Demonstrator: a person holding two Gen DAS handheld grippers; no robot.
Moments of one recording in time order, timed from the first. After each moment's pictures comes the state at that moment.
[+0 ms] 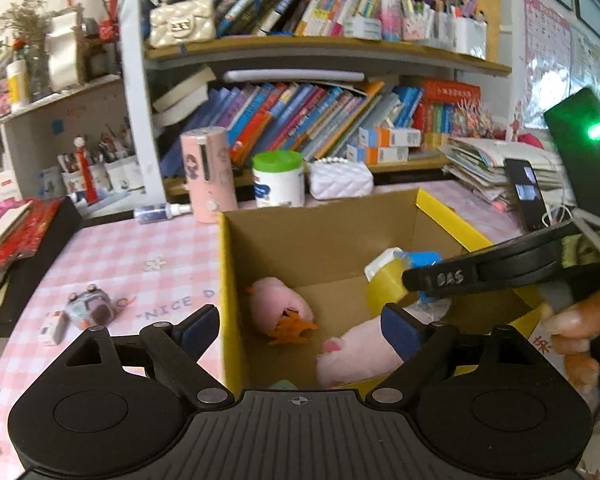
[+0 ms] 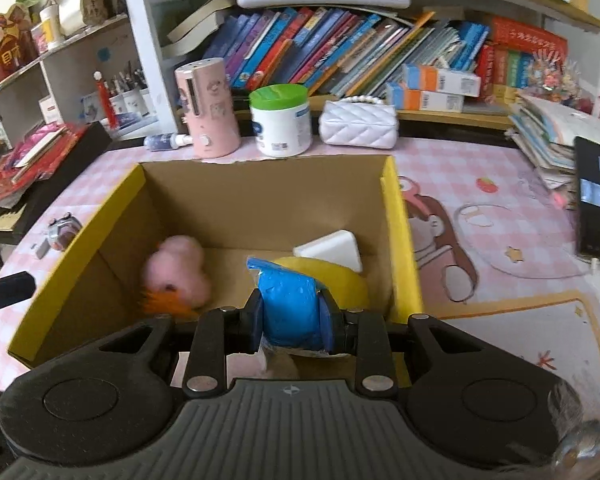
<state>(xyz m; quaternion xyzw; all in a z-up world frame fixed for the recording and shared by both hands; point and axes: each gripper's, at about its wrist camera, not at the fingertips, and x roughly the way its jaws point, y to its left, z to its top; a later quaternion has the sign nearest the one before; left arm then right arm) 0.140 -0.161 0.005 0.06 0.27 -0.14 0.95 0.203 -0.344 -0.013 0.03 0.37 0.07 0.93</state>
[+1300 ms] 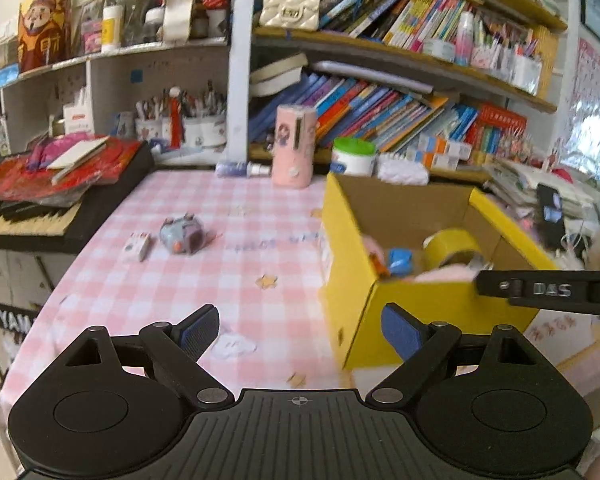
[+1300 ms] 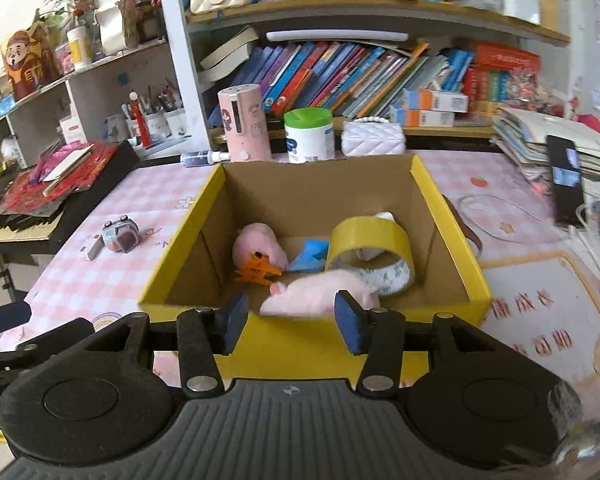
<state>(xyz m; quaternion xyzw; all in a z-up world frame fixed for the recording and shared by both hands) 0.075 -0.055 0.002 -0.01 0.30 -0.08 0.95 0.095 -0.269 0.015 0.05 0.32 0.03 0.94</state>
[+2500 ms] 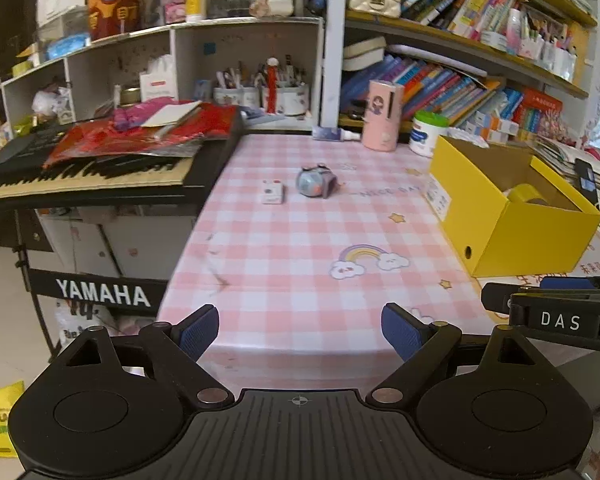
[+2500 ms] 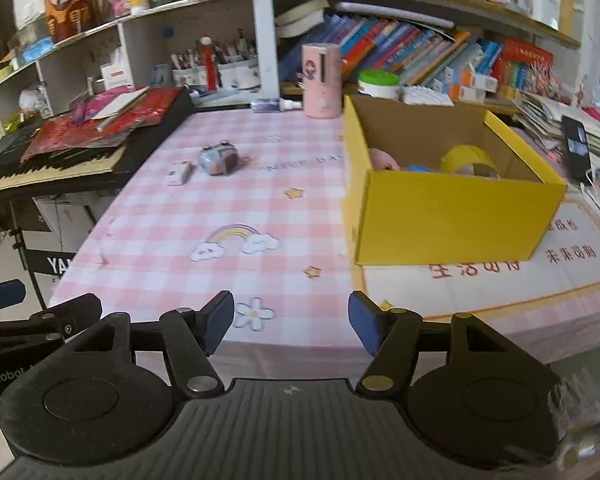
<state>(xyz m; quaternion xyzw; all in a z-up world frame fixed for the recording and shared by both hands) 0.001 0.109 -0.004 0.00 0.33 -0.04 0.94 0.002 -0.081 -0.001 0.02 0.36 0.02 0.93</state>
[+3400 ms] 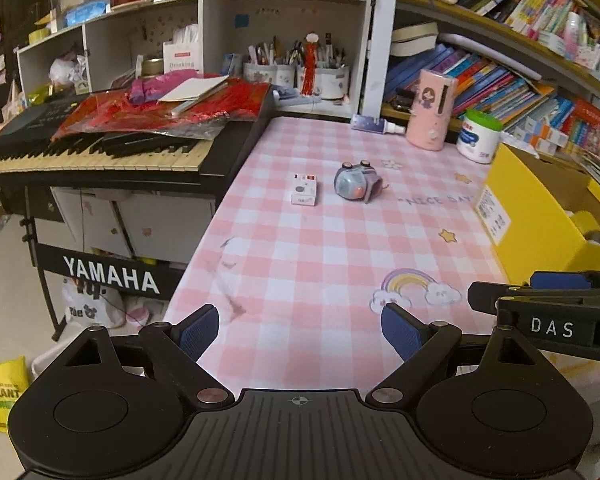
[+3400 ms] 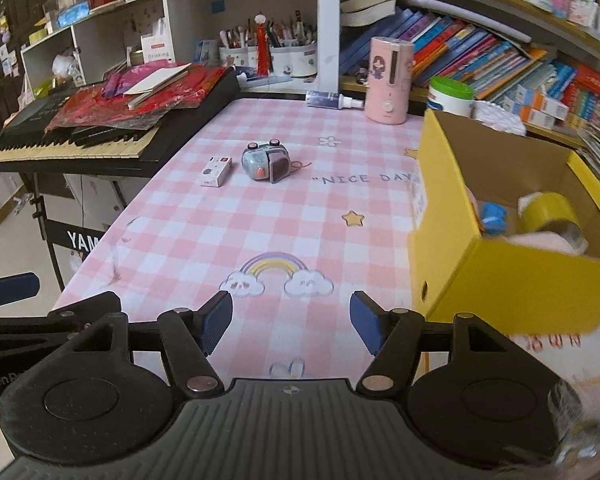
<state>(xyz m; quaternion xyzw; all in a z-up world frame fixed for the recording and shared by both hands) 0.086 0.115 -0.026 -0.03 0.36 0.00 0.93 0.095 -0.053 -0.014 -0.02 0.38 0.10 0.92</state>
